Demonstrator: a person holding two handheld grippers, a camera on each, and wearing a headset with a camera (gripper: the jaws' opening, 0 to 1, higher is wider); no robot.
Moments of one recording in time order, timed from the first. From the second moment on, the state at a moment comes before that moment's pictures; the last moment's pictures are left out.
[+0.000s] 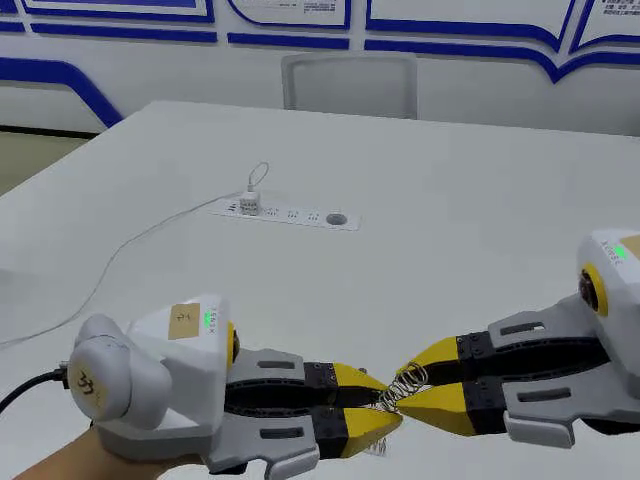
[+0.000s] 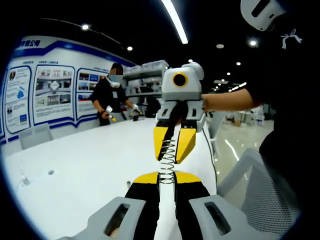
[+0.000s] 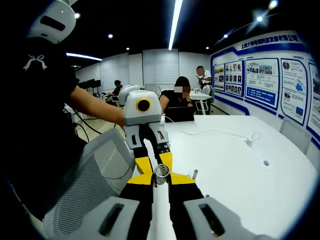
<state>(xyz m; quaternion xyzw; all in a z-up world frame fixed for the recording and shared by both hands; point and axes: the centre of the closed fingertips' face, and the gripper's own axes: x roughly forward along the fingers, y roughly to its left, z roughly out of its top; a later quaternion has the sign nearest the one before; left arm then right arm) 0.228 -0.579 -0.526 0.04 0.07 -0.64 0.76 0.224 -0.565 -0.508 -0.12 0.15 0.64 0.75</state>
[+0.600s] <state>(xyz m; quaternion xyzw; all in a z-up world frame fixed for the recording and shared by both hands) 0.230 -0.578 -0.524 0.04 0.07 -0.64 0.77 0.229 -0.563 -0.499 -0.07 0.15 0.63 0.76</state>
